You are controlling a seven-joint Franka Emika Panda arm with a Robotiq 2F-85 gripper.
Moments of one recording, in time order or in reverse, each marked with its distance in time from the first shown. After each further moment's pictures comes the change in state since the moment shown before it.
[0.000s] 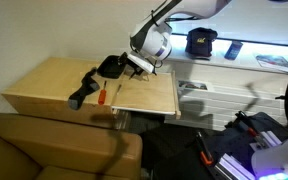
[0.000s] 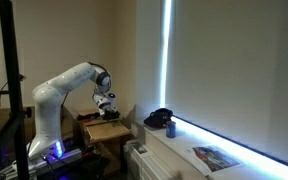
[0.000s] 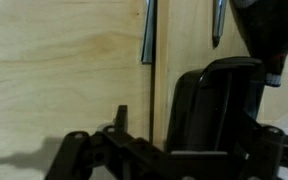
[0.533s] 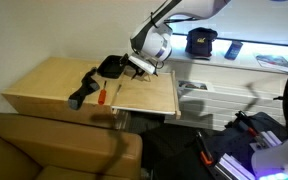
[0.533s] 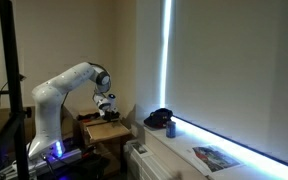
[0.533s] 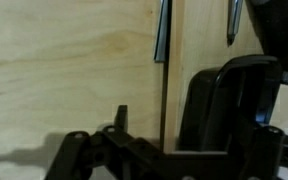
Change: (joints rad) arm 0.029 -0.004 -0.036 0.001 0.039 0.013 -0.024
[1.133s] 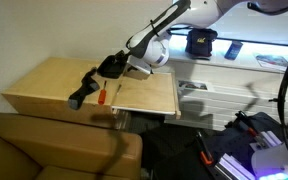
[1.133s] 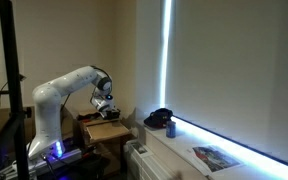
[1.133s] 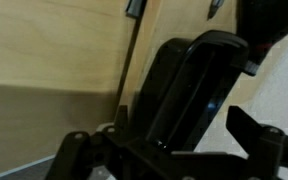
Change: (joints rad) arm -0.068 0.111 0.101 0.022 -0.262 0.226 -0.082
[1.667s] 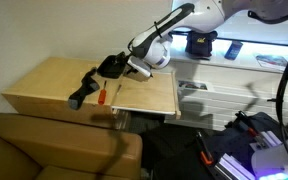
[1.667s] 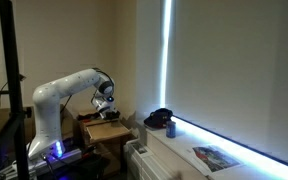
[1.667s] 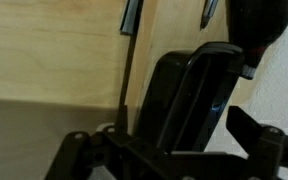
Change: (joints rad) arm -0.076 0.070 0.073 0.000 -0.031 -0.021 0.018
